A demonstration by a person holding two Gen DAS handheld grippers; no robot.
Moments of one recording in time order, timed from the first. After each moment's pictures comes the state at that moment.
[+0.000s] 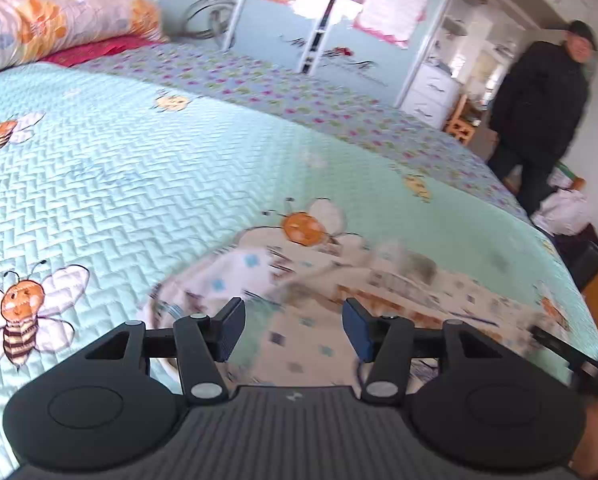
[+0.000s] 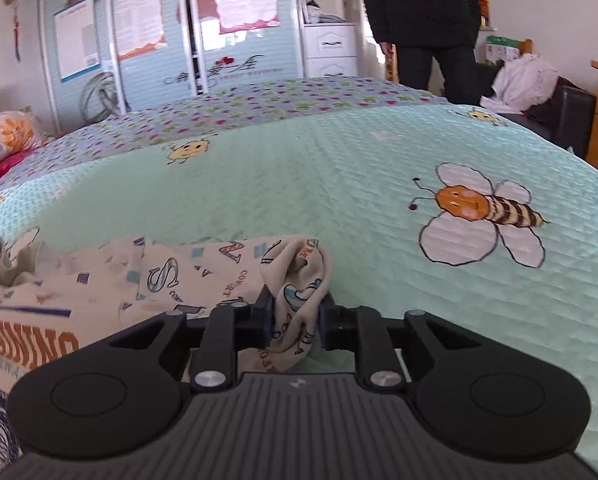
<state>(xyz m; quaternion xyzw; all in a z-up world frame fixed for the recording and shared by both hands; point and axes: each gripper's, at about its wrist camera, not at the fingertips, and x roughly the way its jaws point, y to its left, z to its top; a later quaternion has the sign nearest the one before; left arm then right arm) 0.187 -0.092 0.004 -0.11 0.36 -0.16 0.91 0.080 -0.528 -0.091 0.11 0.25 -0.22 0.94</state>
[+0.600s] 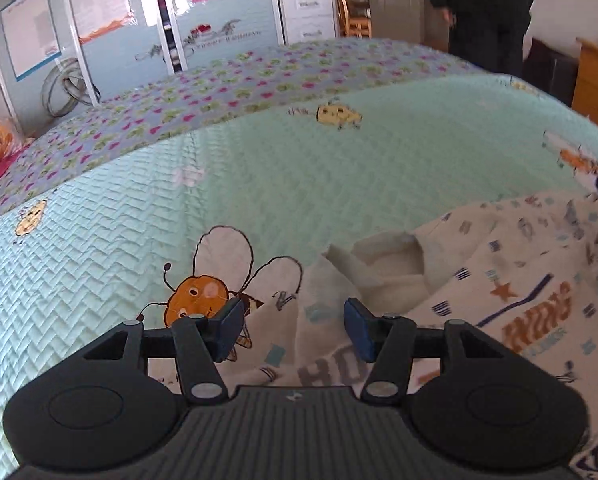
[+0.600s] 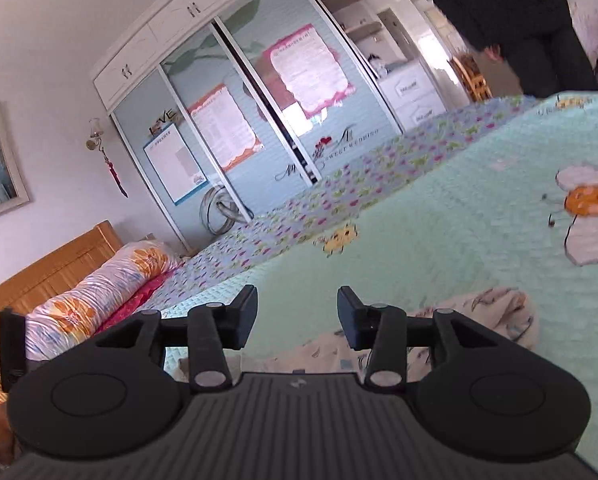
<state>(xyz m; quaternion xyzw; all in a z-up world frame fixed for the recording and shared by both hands) 0.285 -0.256 -0.040 0.17 0.34 -0.28 0.88 0.063 -0.509 -0.063 0.29 0.10 -0.04 0.95</state>
